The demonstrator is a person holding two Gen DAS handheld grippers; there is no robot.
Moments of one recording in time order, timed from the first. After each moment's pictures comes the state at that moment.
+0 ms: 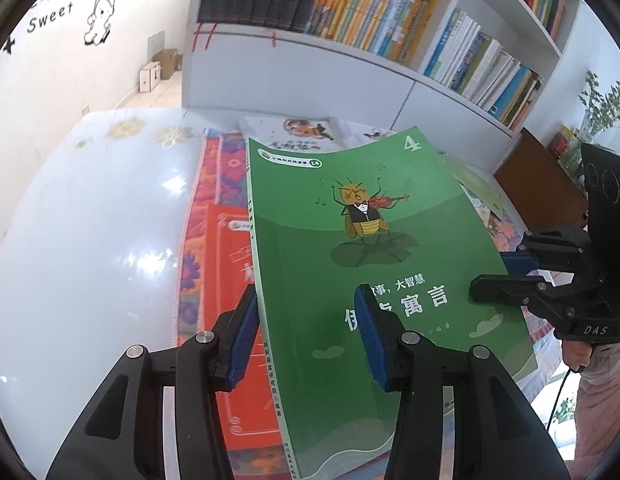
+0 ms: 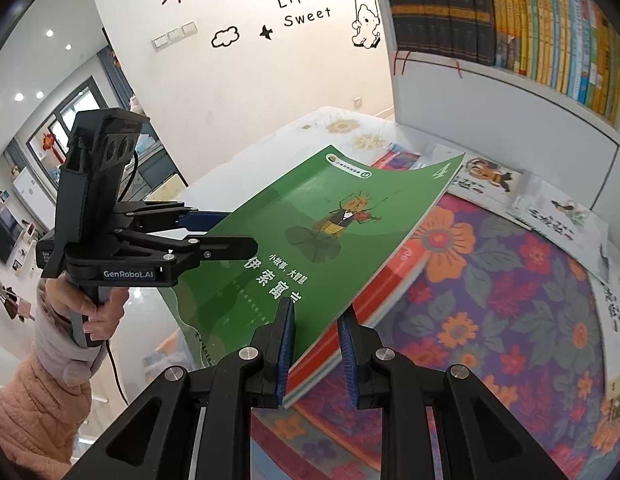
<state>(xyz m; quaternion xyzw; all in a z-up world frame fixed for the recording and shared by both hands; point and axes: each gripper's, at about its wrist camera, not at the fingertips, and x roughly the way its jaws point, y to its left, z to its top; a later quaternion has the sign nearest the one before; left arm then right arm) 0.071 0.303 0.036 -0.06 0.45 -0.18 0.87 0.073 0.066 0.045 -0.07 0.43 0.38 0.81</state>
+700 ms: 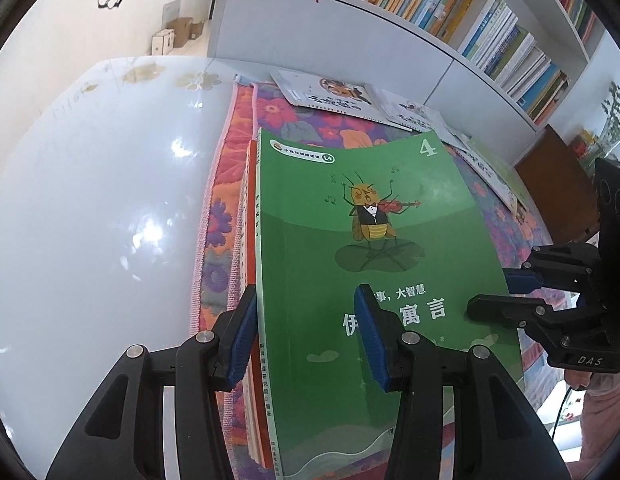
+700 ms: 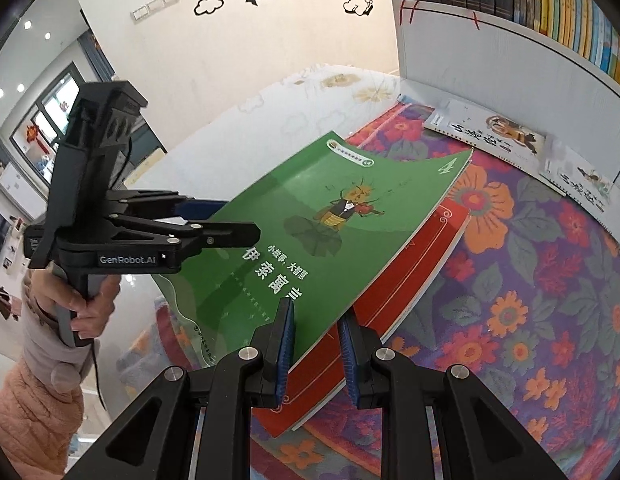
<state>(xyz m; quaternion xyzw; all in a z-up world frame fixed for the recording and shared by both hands) 0.076 0.331 -0.022 -0.08 0.49 -0.16 0.85 0.083 0.106 -0.013 -0.09 0.48 0.36 0.80</state>
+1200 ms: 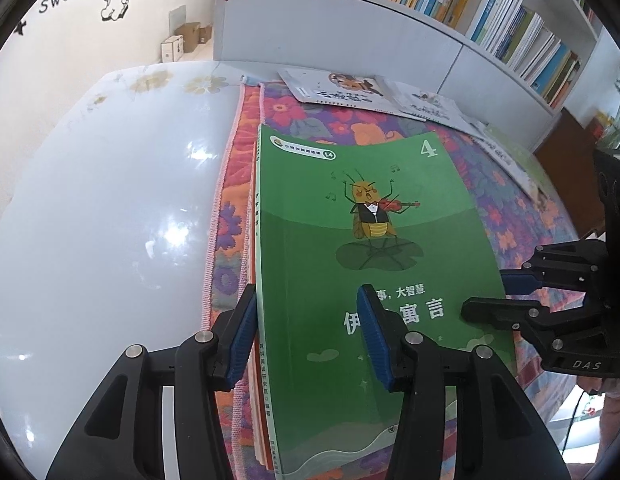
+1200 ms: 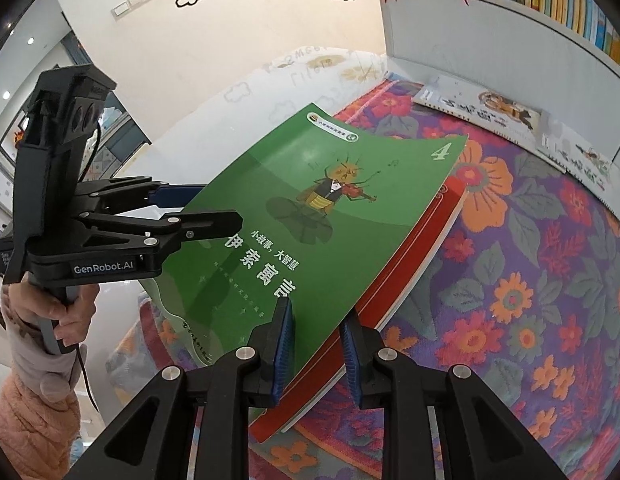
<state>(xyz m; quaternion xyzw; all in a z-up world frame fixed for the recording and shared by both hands) 0.081 0.318 -0.021 -0.04 0.49 -0.13 0.86 0.095 0.108 -0.032 -0.08 0.51 0.34 0.79</state>
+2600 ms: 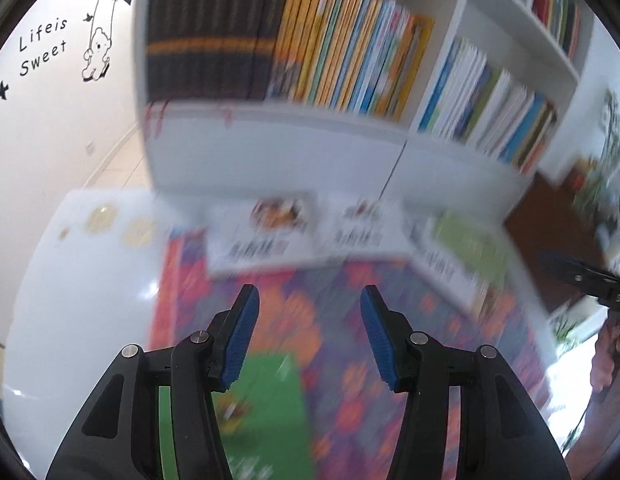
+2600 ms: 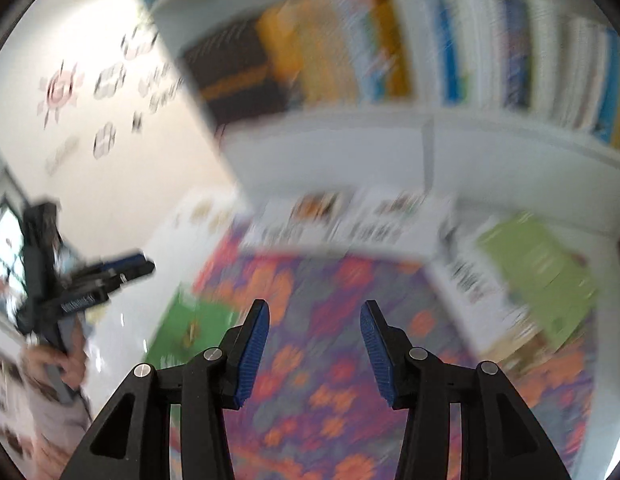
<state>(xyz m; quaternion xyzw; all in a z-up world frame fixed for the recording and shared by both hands) 0.191 0.192 0.145 -0.06 0.41 -0.16 0.90 0.153 -0.139 0.142 0.08 0.41 0.19 0.89</state>
